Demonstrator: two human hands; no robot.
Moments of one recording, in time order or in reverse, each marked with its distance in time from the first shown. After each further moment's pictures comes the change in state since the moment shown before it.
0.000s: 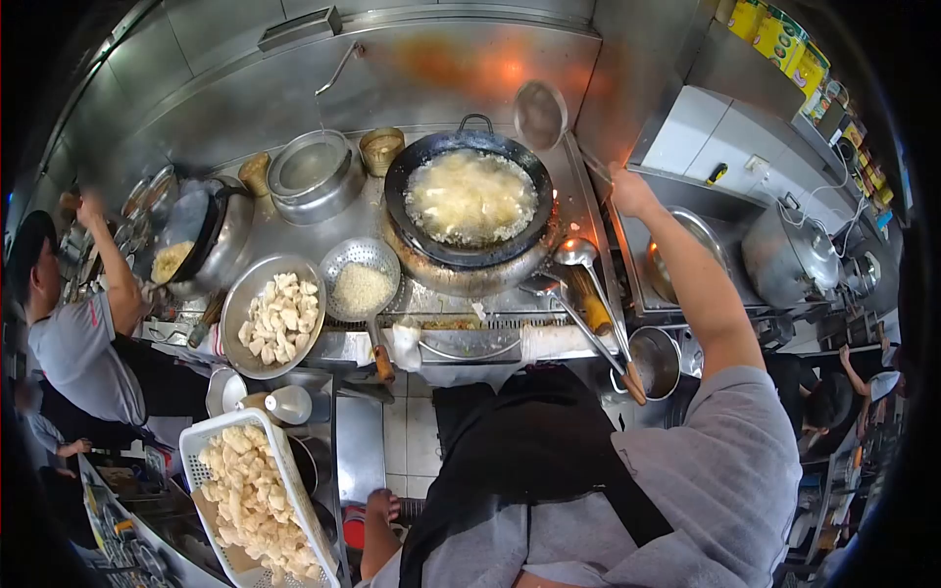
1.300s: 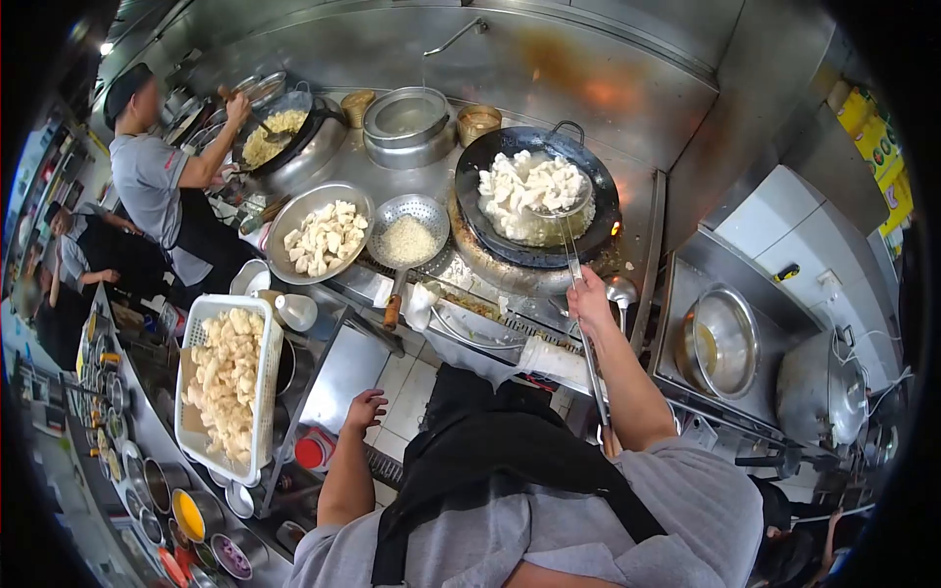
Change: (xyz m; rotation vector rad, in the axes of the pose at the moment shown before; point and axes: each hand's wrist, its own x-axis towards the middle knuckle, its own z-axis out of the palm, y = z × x) left_hand -0.103 0.114 0.124 -0.090 0.124 0.381; right_hand -0.089 -0.081 0.141 1.751 -0.510 0.374
